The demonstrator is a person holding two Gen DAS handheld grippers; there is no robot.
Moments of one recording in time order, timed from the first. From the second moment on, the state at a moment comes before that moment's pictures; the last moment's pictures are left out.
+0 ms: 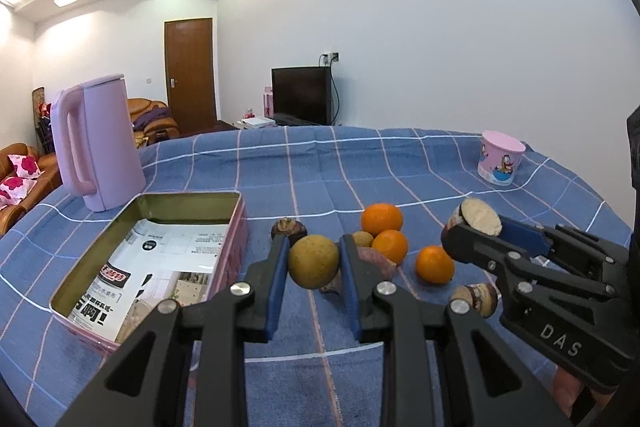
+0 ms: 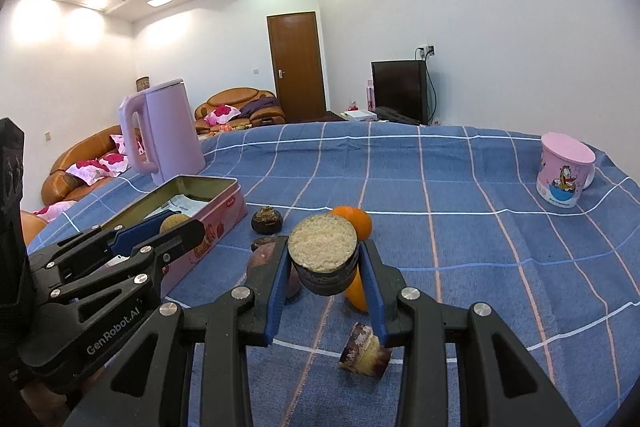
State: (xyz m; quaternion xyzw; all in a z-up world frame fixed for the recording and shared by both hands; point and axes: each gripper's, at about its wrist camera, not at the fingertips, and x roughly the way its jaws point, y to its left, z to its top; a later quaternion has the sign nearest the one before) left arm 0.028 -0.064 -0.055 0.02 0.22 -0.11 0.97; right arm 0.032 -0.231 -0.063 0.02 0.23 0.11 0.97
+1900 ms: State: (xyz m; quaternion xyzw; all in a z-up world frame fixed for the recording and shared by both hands) left arm 0.043 -0.006 -0.057 0.00 0.24 -0.03 0.97; right arm 0.038 -0.184 -0.055 -0.02 0.21 0.14 0.97
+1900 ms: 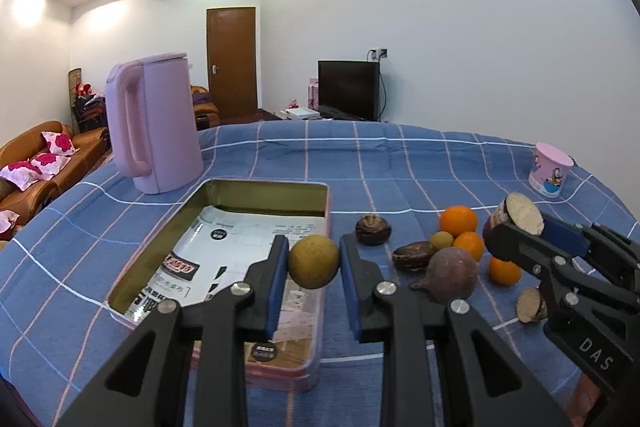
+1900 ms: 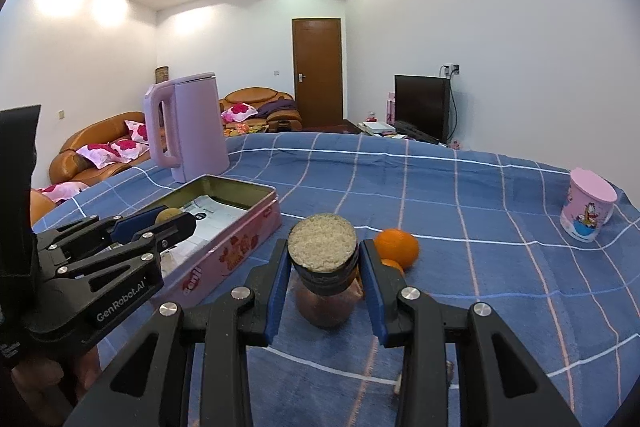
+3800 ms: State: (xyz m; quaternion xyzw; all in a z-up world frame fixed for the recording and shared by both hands) left arm 0.118 0.081 -0.077 0.02 0.33 0.06 0.94; right arm 0.129 -0.052 -0.077 -0.08 0.31 0.25 0.92
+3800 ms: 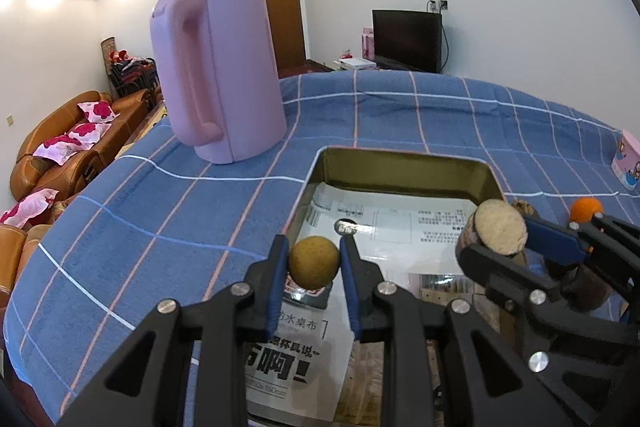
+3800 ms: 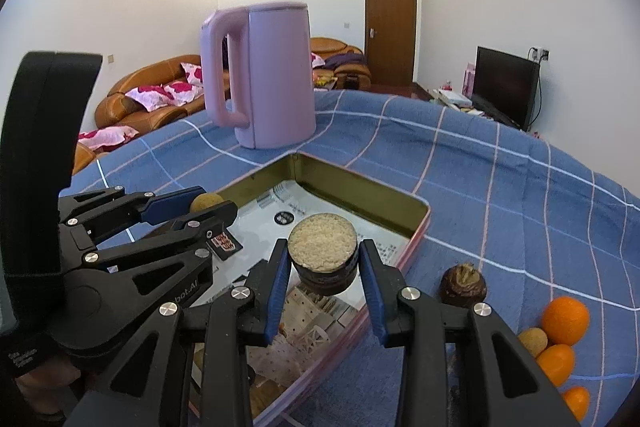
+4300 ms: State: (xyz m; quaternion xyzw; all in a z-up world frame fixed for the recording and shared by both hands) left arm 0.082 0.071 -0.064 -0.01 0.31 0.04 0.95; right arm 0.105 -0.089 -0.067 -0.06 0.30 0.22 0.93
